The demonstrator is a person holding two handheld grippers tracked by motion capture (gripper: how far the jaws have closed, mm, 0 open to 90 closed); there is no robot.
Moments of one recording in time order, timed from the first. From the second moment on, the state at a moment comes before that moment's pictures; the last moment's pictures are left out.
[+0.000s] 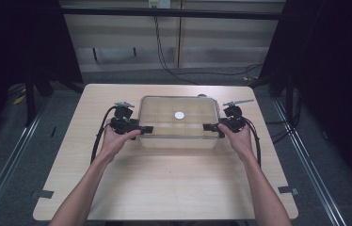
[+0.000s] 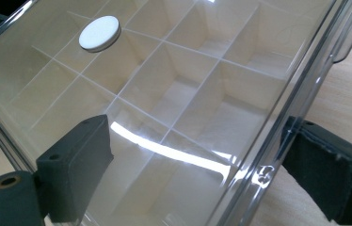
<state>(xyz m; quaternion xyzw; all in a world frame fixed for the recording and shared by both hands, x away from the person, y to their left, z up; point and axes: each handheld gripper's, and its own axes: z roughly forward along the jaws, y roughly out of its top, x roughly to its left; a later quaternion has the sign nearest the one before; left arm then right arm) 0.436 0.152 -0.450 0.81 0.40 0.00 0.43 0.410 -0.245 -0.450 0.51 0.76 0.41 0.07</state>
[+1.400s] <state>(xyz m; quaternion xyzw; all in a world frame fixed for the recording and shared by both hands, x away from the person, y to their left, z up) 0.445 0.151 -0.451 0.80 0.41 0.01 0.44 0.415 -0.239 -0.450 0.54 0.73 0.40 0.09</state>
